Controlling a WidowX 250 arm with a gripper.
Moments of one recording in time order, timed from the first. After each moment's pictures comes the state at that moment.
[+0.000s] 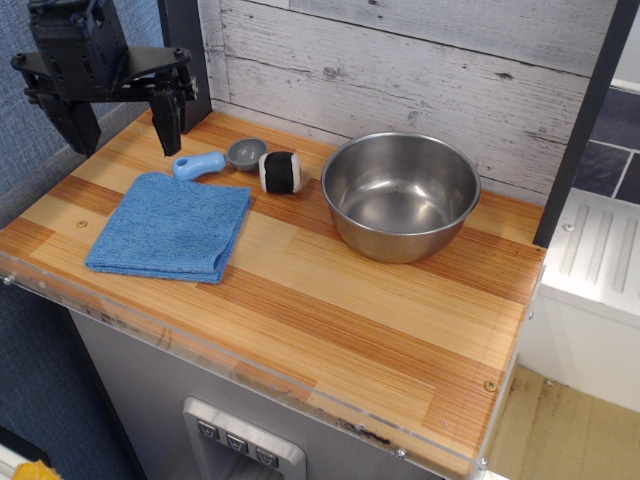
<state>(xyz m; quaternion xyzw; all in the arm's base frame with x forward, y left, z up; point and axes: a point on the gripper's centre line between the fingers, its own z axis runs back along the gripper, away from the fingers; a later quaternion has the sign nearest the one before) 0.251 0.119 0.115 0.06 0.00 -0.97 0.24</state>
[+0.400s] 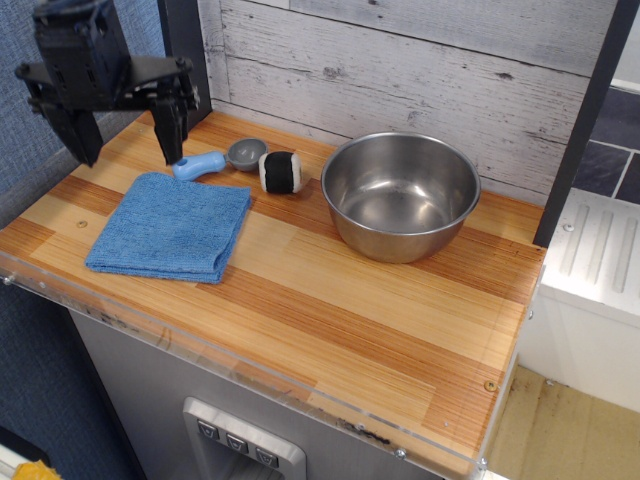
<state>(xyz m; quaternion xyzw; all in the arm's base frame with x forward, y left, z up) 0.251 0.118 0.106 0.05 0.00 -0.97 0.24</state>
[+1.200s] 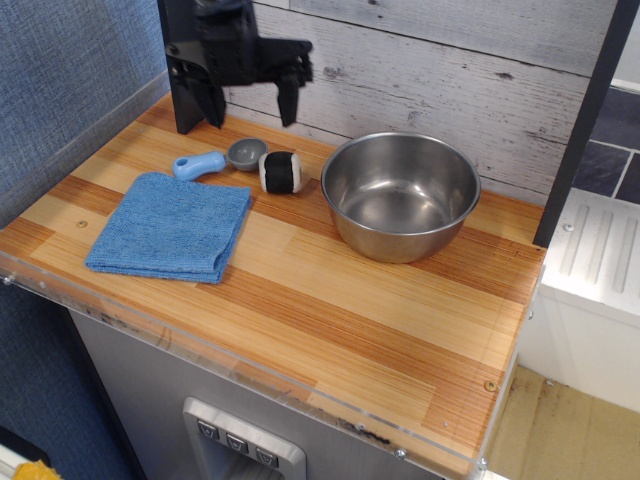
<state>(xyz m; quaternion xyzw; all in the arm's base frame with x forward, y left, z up) 0.358 0.090 0.081 0.12 0.00 -0.97 0.21</state>
